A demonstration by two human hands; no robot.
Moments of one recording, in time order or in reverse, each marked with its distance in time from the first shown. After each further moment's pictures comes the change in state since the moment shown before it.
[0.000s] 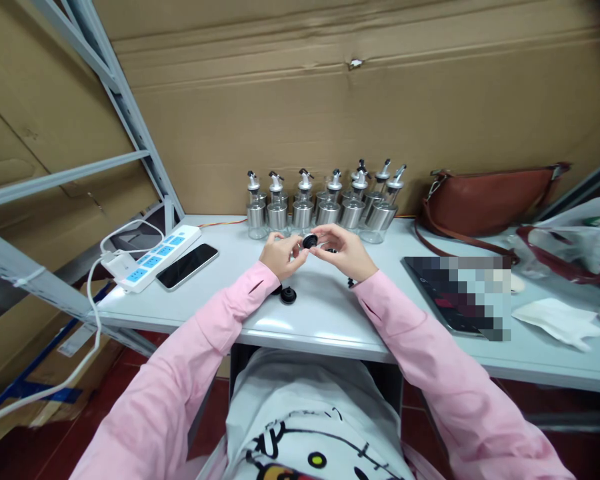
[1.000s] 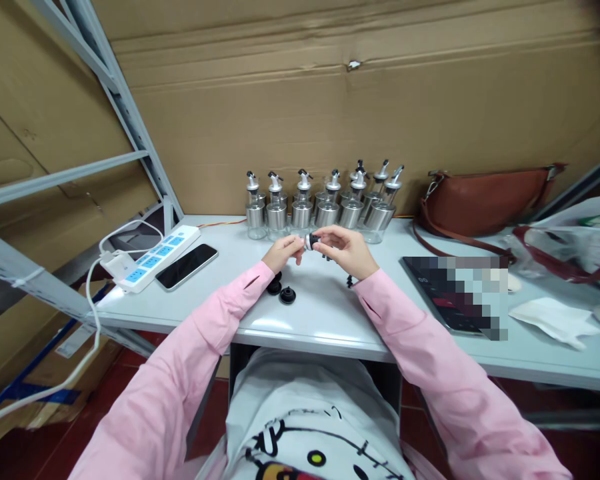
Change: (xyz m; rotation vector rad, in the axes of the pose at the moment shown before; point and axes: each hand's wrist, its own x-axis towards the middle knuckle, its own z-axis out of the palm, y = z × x) left_hand 0.012 -0.001 0.004 -0.997 -0.169 -0.415; right_hand 0.001 0.005 -0.006 -0.025 0.043 0.006
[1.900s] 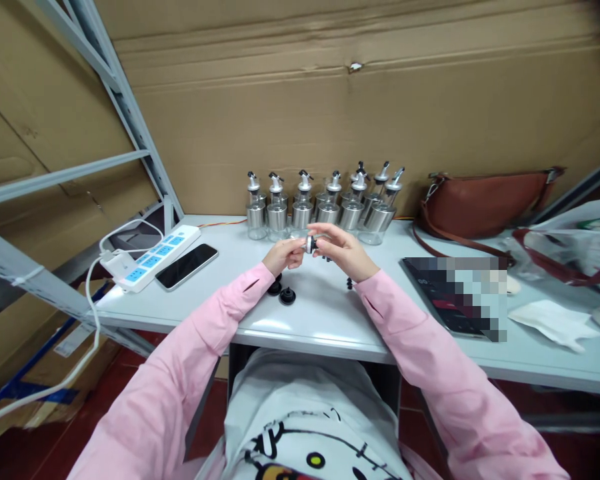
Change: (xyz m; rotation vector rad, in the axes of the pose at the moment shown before) left_hand -0.002 0.008 0.008 -0.451 0.009 -0.187; right_hand 0.002 -0.008 0.002 0.375 -0.140 0.152
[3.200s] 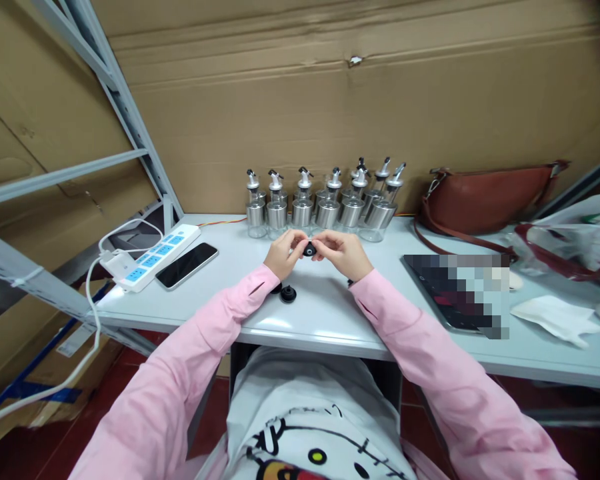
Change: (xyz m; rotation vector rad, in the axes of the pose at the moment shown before) left_hand -0.006 -0.012 -0.009 0.954 0.147 0.686; right_hand -0.005 0.001 0.006 -0.388 0.115 -0.059
